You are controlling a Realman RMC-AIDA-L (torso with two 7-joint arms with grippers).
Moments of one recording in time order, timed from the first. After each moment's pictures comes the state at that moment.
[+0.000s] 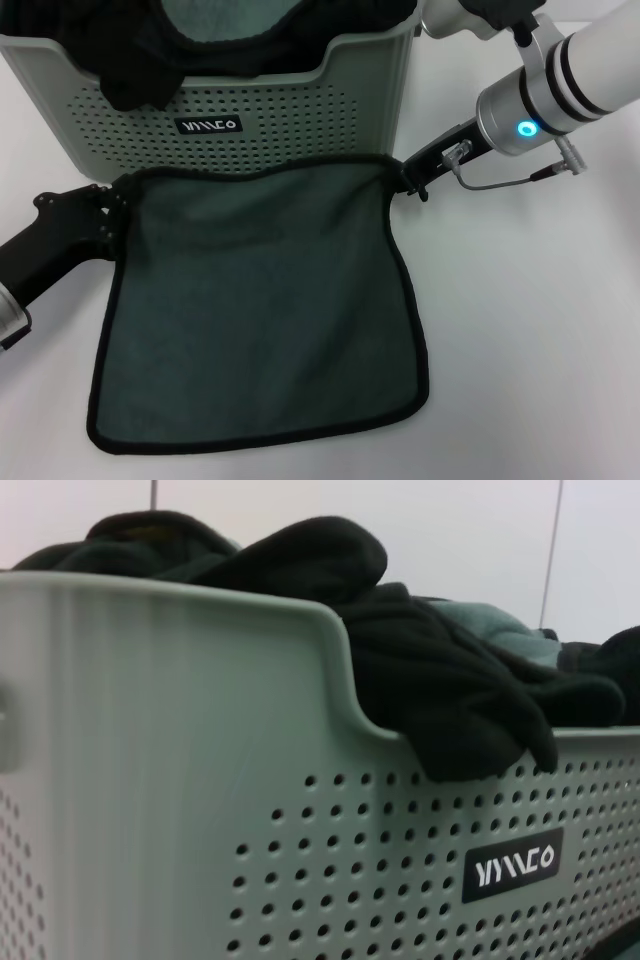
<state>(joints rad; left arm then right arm) -0.25 -2.08 0.85 0.42 1.32 1.24 -0.86 0.95 2.03 -1.53 -0.74 0.96 1.04 -0.64</state>
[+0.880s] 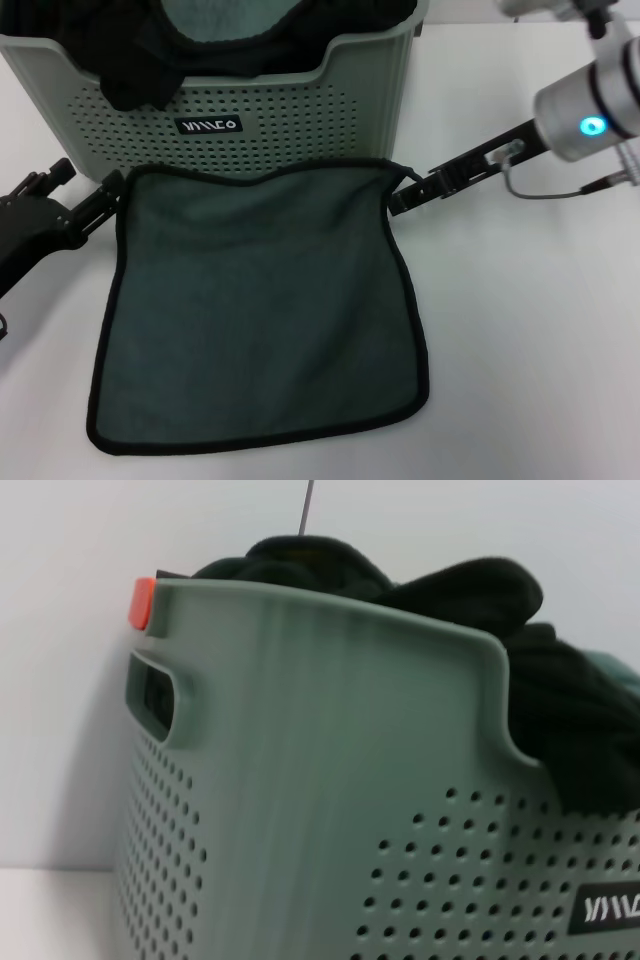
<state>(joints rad) -0.24 -2.09 0.74 0.41 1.32 1.25 -0.95 0.83 2.02 -1.36 -0.90 0.97 1.28 -0.60</state>
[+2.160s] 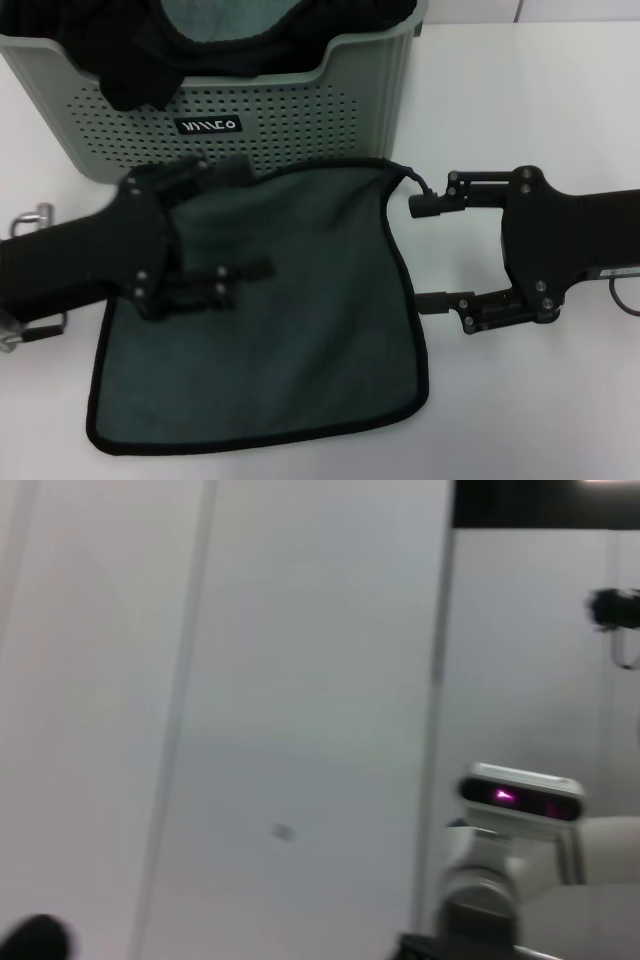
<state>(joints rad) -0.37 -2.04 0.83 0.54 1.56 1.95 -1.06 0.38 2.03 -1.26 -1.10 1.60 1.69 -1.89</state>
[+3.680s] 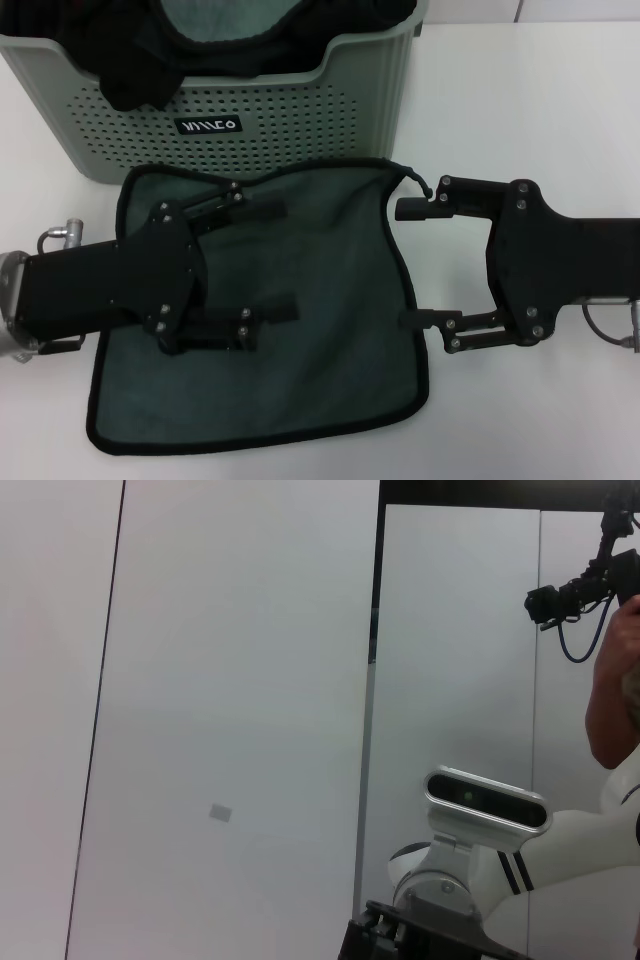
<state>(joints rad) -0.38 -2.04 0.93 0.54 1.55 1.96 -1.04 0.38 2.03 -1.35 -0.88 1.82 1.72 -2.21</state>
